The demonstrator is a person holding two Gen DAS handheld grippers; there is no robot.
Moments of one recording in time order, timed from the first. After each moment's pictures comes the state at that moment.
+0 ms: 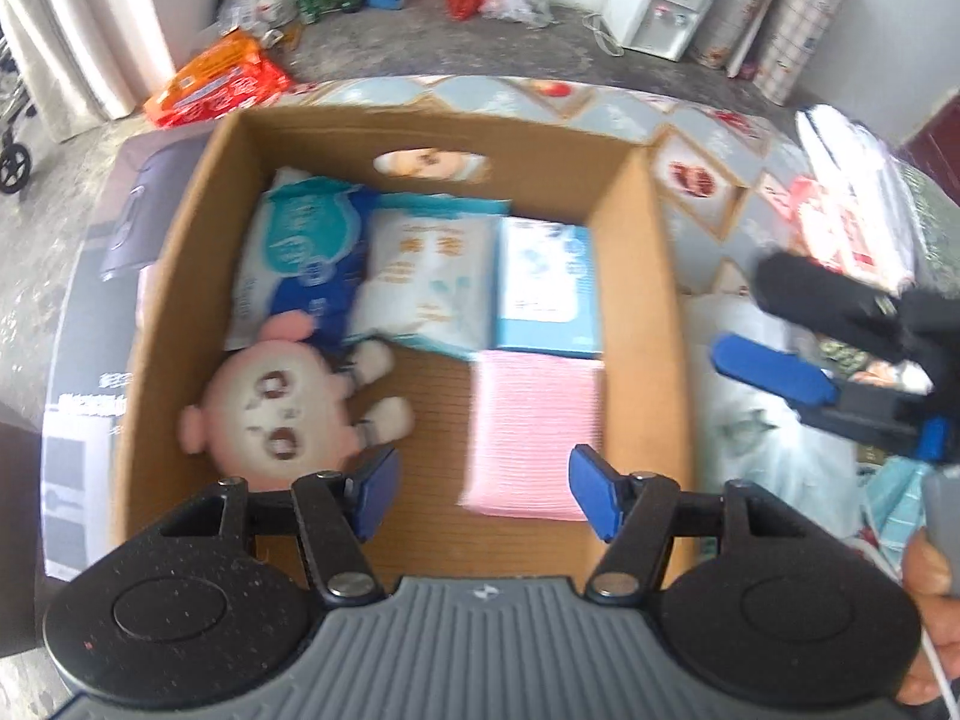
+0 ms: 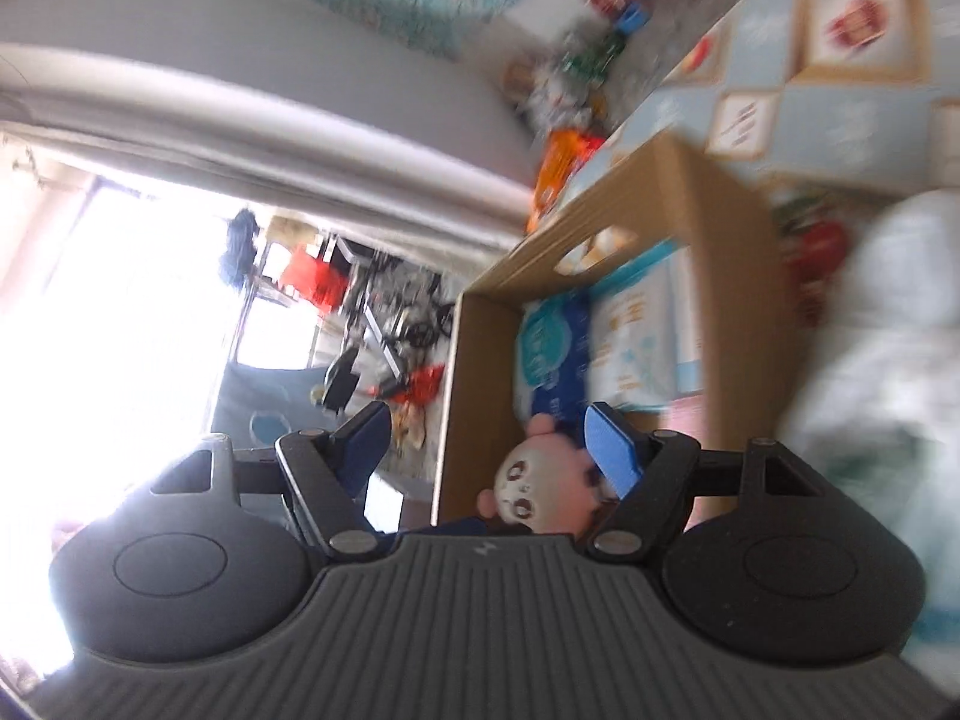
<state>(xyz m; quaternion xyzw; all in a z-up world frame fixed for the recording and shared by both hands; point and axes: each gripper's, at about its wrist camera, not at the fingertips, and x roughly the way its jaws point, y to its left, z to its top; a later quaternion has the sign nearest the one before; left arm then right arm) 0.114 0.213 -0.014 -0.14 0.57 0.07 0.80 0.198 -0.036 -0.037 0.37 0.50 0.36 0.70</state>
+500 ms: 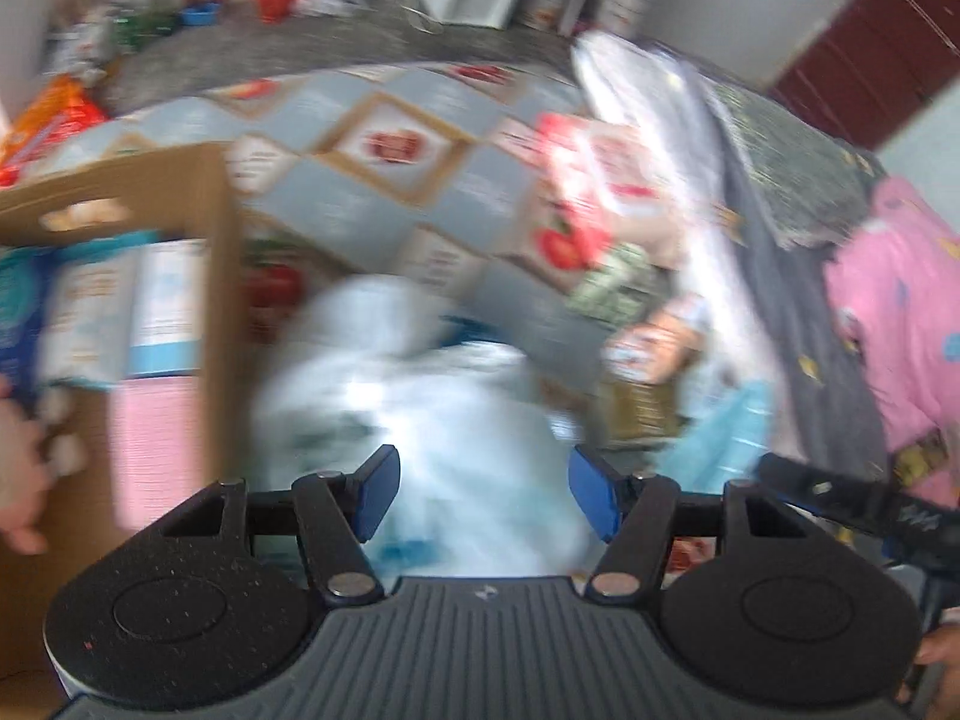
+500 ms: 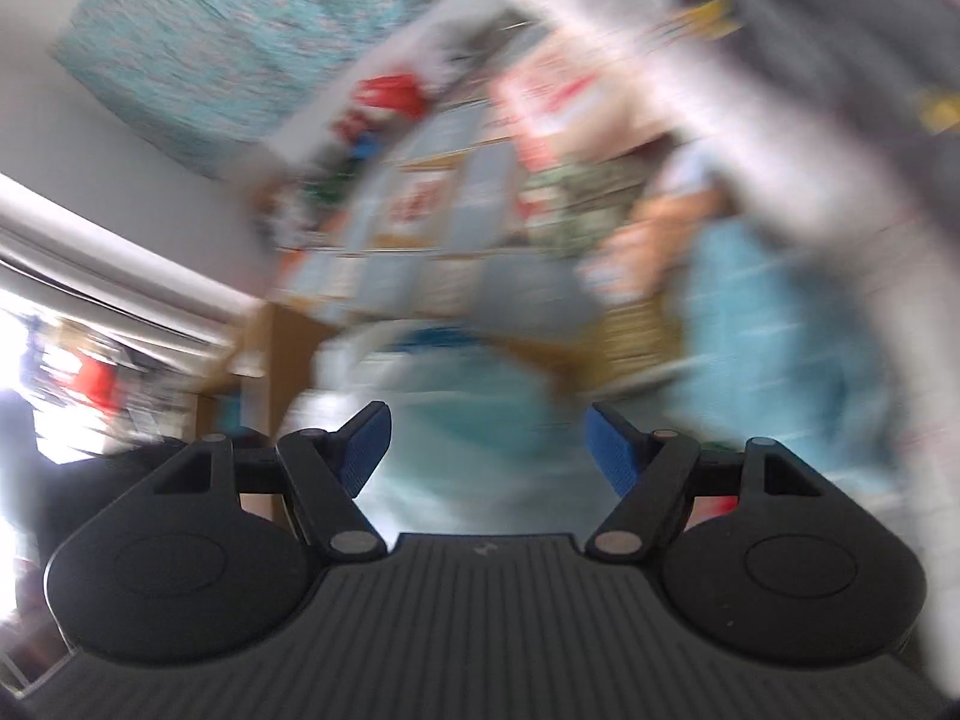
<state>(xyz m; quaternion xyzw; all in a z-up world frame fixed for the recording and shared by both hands) 0.167 0.017 -0.005 -0.13 0.57 -0.07 0.80 0.141 -0.313 -0.029 0.22 0.51 0.11 0.82</state>
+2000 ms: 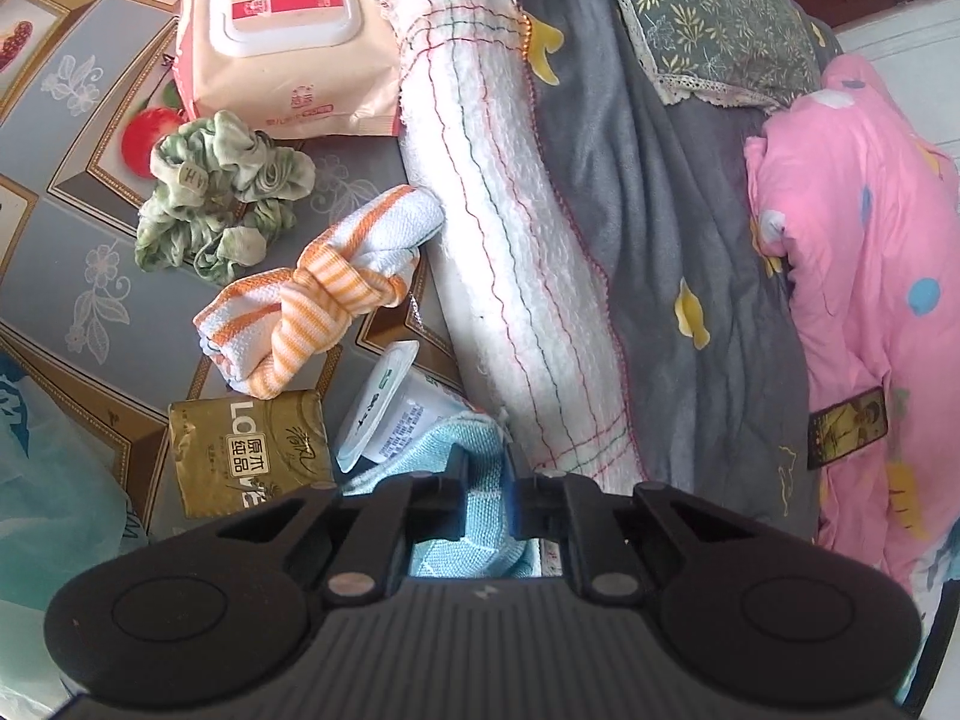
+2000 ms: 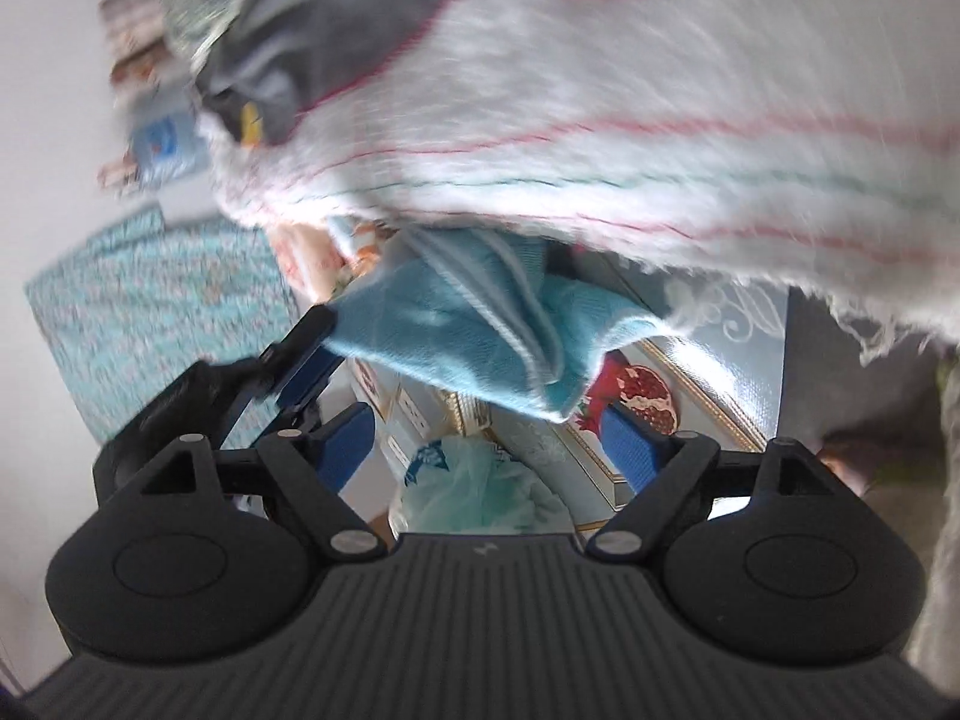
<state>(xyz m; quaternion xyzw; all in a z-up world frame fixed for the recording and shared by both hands) 0.286 -0.212 -0.105 -0.16 0.68 -0.16 0.69 0.050 -0.437 -0.192 0.72 0.44 -0.03 0.54</state>
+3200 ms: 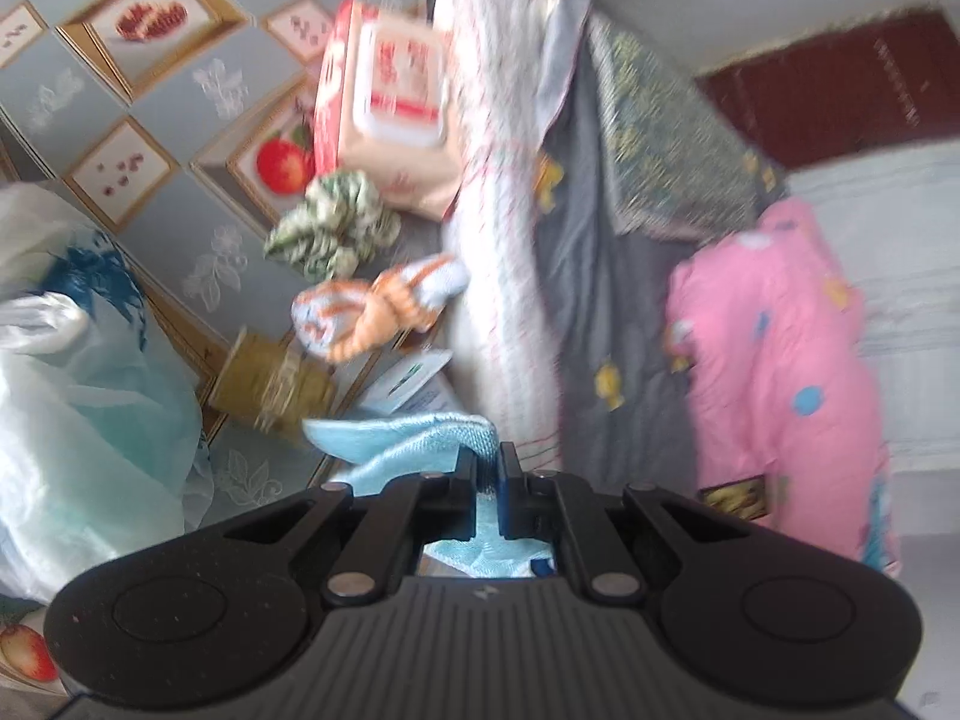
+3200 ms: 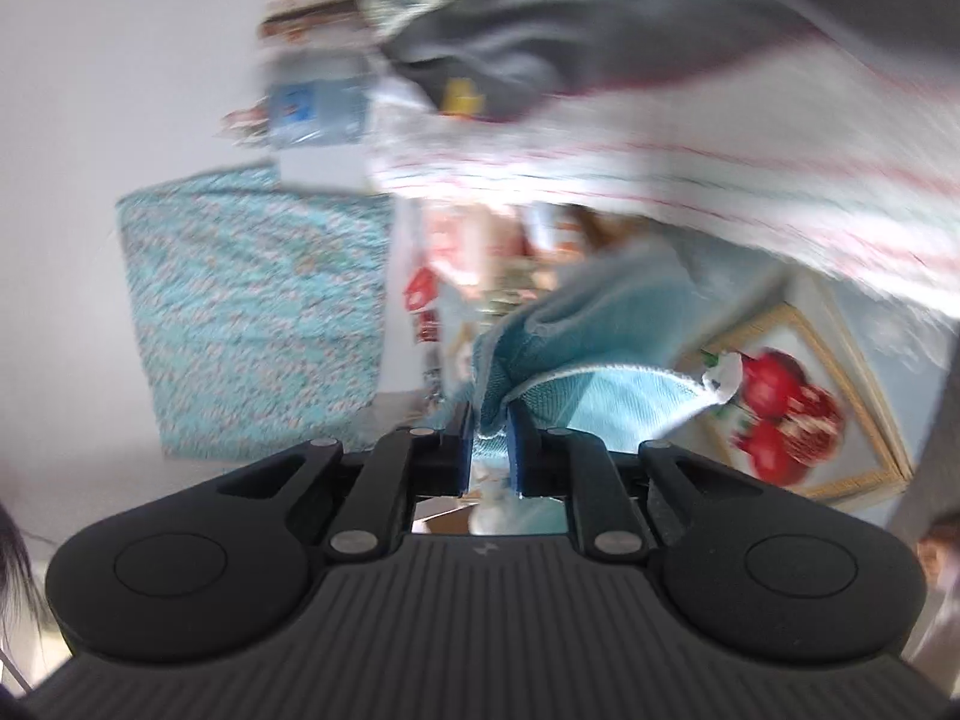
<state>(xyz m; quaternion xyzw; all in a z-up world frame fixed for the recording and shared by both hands) 0.228 -0.107 -0.020 -0.32 0.60 -0.15 0.72 0.078 -0.421 -0.077 0.65 0.35 0.08 0.67</state>
